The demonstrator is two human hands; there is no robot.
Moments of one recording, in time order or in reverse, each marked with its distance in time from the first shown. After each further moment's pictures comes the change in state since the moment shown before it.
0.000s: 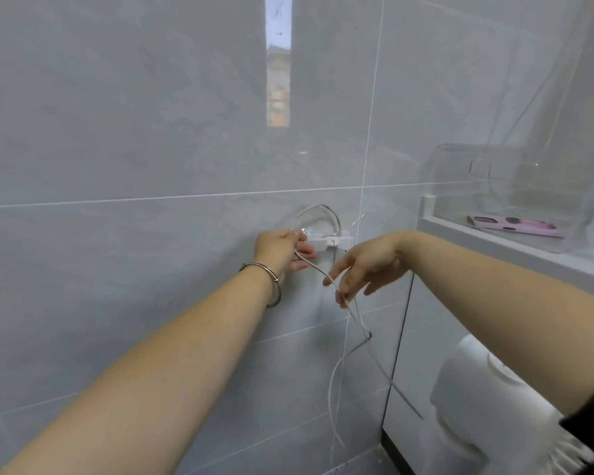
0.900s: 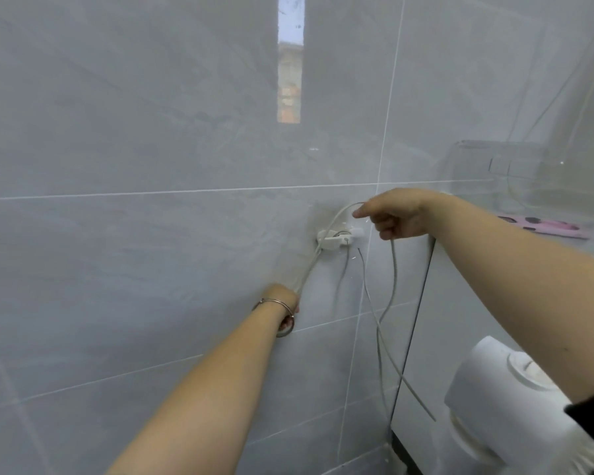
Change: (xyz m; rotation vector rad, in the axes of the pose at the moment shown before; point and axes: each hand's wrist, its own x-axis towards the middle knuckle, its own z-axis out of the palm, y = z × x) left_hand 0.020 -0.081 -0.036 0.710 0.021 -0.431; right_hand -0.016 -0.023 -0.034 0.410 0.559 -0.165
